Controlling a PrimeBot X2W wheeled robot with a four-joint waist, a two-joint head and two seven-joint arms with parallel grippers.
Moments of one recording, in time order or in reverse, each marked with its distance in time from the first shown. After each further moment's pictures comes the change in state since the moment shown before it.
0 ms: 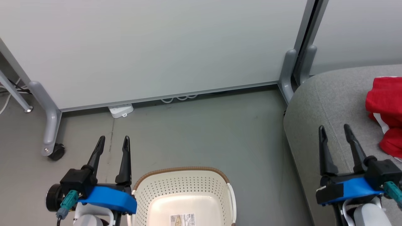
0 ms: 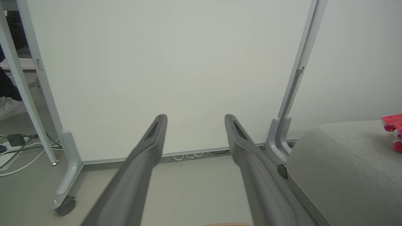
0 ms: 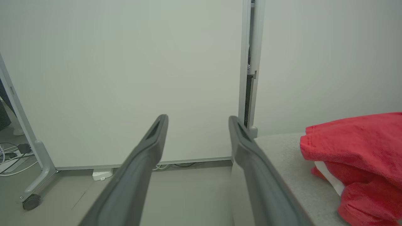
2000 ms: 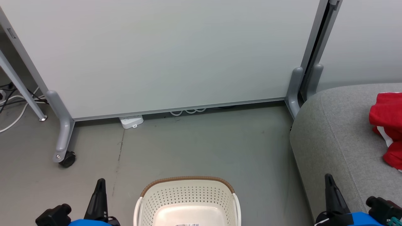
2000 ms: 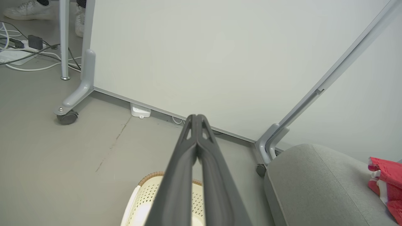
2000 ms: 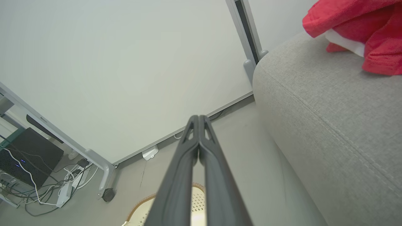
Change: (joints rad) left arm 0.203 -0.144 0.269 0.042 -0.146 -0.163 0.095; right arm 0.189 0.069 0.002 0.064 0.381 0.000 0.091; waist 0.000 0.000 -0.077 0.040
